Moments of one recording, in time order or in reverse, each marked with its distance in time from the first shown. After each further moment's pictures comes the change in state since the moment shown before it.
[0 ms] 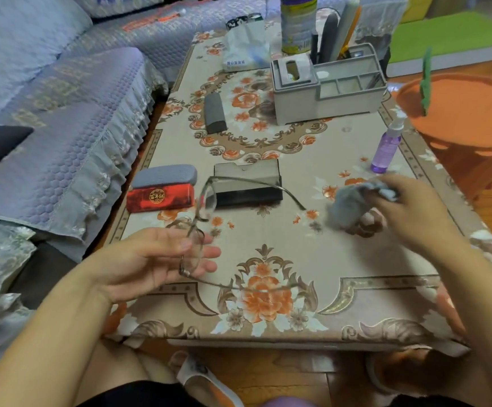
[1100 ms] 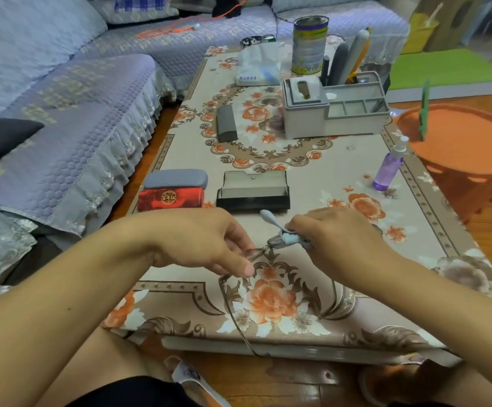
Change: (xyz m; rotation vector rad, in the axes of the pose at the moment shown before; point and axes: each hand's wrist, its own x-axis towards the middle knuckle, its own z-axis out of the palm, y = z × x) left_hand -0.005 0.051 0.063 0.955 -0.052 -0.053; right_hand -0.029 -0.111 0.047 -0.610 -0.255 -0.596
